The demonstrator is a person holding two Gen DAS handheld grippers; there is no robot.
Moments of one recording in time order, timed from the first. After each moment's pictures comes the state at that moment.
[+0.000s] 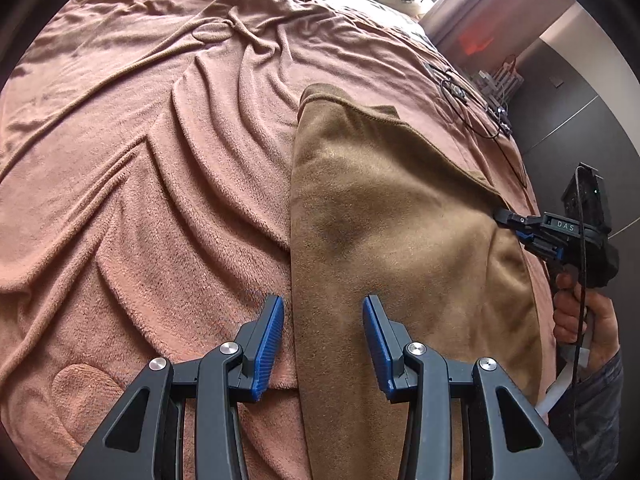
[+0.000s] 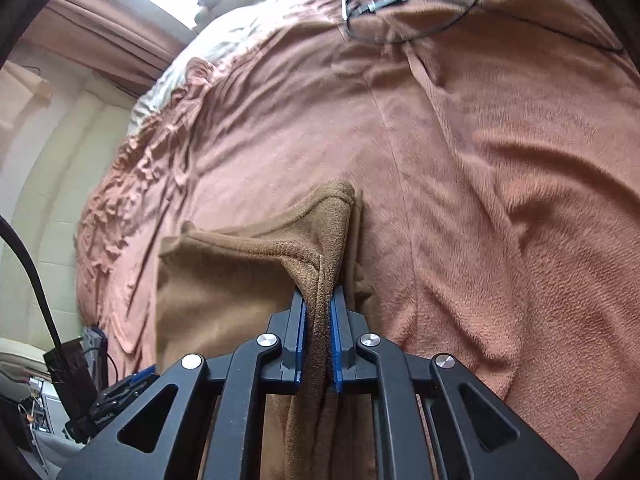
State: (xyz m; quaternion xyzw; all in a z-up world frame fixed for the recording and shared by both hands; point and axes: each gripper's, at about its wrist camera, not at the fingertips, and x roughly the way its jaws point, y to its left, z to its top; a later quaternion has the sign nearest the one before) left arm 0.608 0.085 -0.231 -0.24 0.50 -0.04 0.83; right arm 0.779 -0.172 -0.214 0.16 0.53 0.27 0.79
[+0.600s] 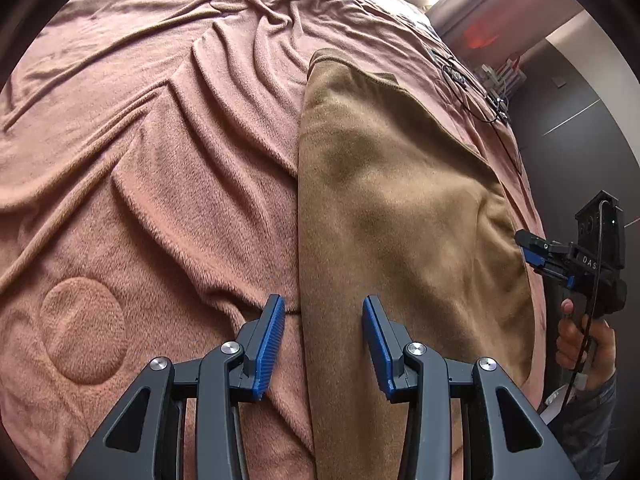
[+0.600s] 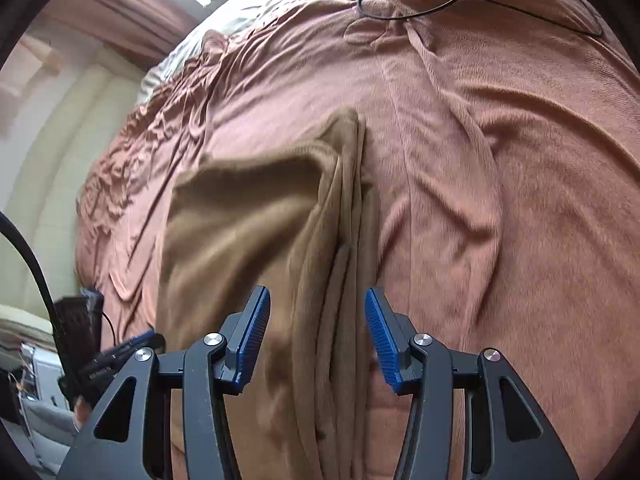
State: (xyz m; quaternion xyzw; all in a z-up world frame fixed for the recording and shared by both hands) left arm 0.568 0.081 -0.236 -0.27 0.52 -0.04 0.81; right arm 0.717 -0.193 -0.197 0.12 0.54 0.29 0.78
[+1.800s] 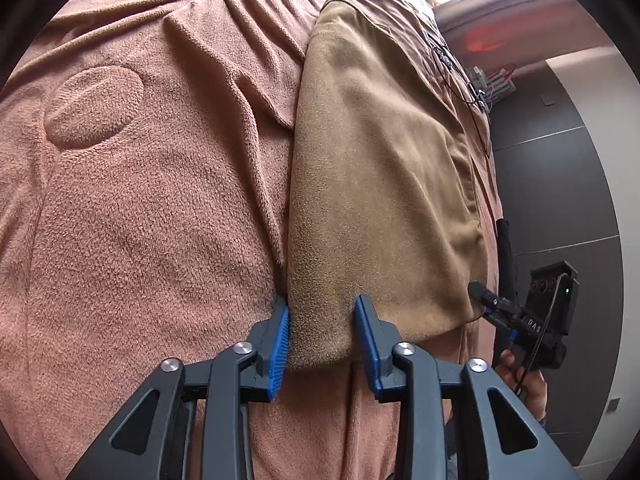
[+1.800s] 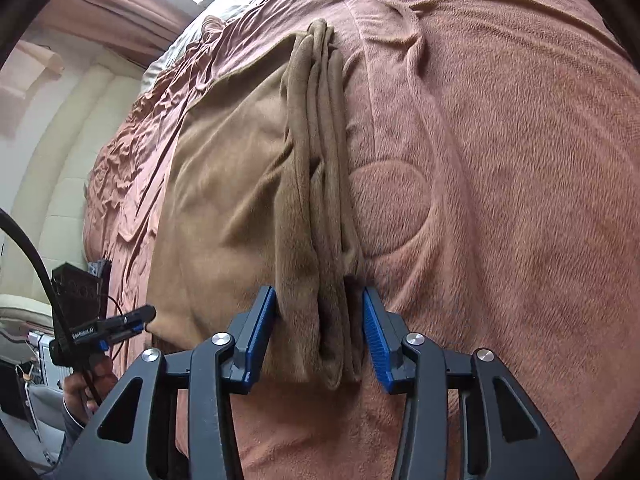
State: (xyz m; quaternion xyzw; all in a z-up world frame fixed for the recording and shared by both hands) left arm 0.478 0.070 -0.248 -0.37 0.53 -0.08 0.76; right arm 0.600 -0.253 -0.219 0.16 0.55 0.28 0.77
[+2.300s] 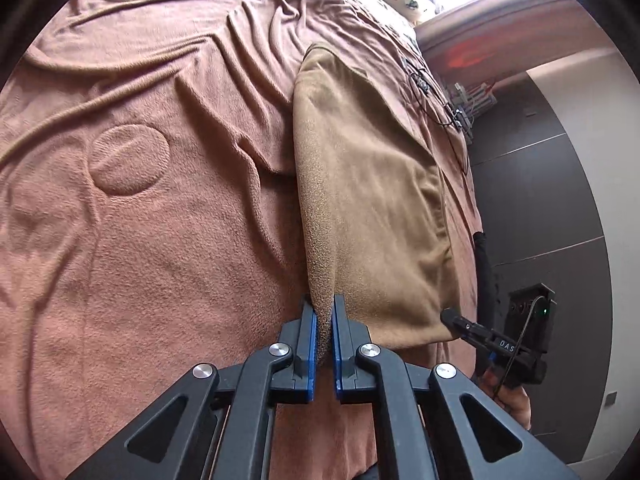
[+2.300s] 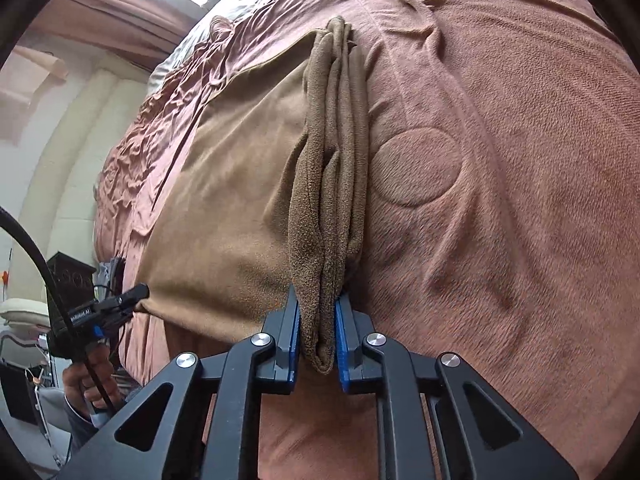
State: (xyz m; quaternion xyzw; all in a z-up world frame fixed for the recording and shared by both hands) left arm 0.463 0.098 -0.207 -0.38 0.49 -0.09 0.78; right arm 0.571 -0.240 -0.208 0.17 0.55 0.29 0.76
